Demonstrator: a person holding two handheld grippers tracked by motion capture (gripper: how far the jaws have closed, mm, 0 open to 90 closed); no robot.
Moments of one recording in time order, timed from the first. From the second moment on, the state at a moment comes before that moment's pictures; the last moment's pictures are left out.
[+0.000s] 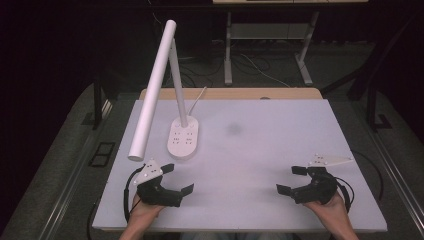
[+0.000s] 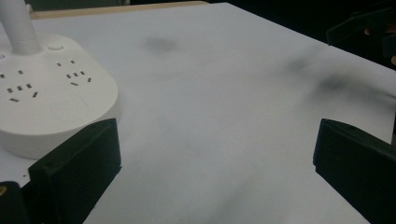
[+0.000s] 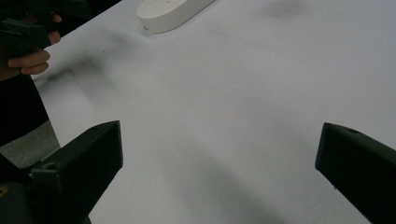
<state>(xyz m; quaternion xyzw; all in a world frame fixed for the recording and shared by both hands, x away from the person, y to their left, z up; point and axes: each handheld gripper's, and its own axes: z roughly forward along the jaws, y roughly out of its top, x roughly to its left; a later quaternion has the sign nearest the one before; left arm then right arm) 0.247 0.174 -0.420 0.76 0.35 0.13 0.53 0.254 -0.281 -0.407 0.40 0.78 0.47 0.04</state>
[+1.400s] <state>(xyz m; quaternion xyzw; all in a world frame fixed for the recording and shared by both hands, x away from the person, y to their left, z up) 0.245 0.176 -0.420 0.76 0.35 0.13 0.54 0.299 -0.244 -0.372 0.35 0.82 0.45 0.02</state>
